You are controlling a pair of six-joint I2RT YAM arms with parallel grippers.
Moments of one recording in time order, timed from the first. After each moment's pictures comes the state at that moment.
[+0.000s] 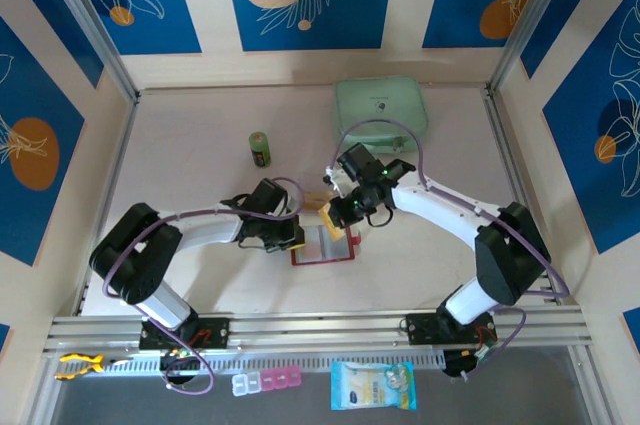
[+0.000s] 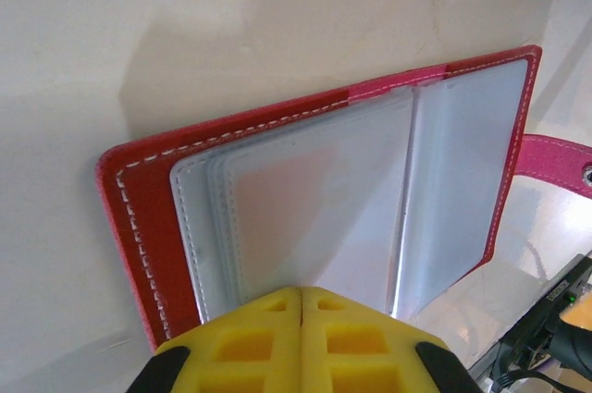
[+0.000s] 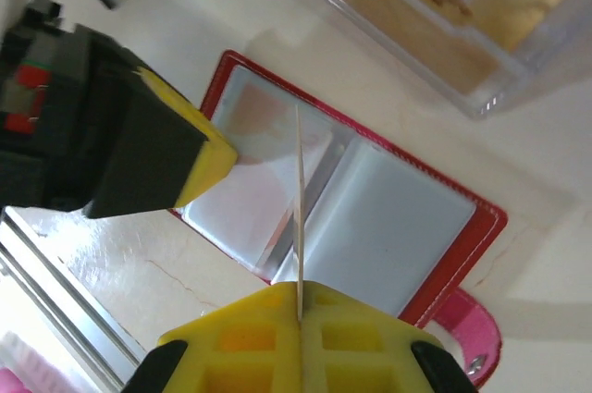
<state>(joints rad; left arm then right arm) -0.68 1.59 0.73 -0.21 0.46 -0.85 0.68 1.54 1.12 -0.77 -0.33 0.16</state>
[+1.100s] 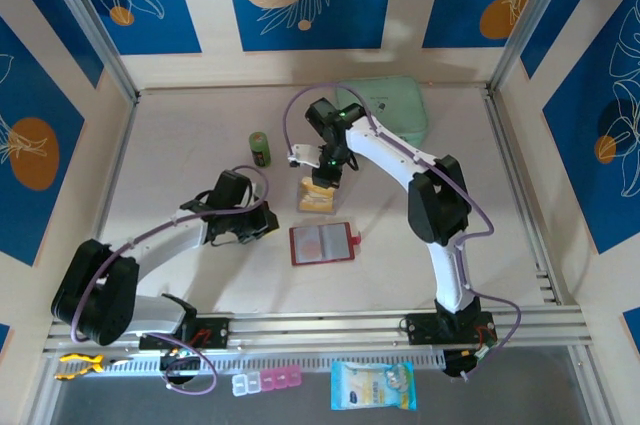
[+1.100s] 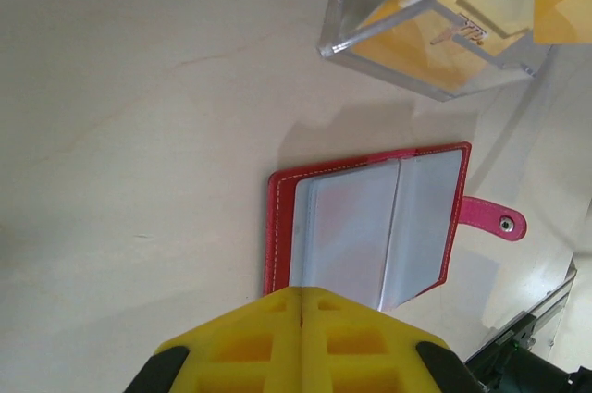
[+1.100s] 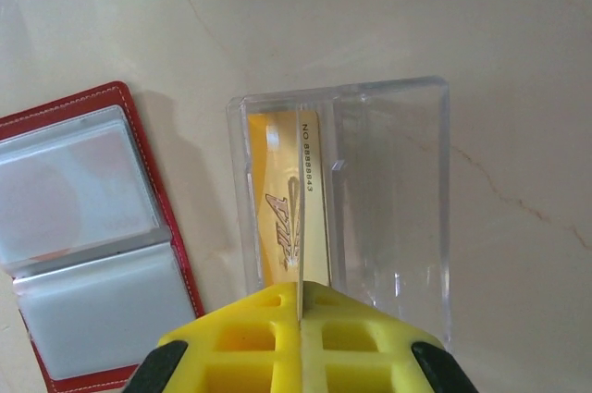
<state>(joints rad) -0.46 1.32 0.65 -0.32 0.45 -0.83 0.63 2.11 1.88 -1.18 -0.24 -0.74</state>
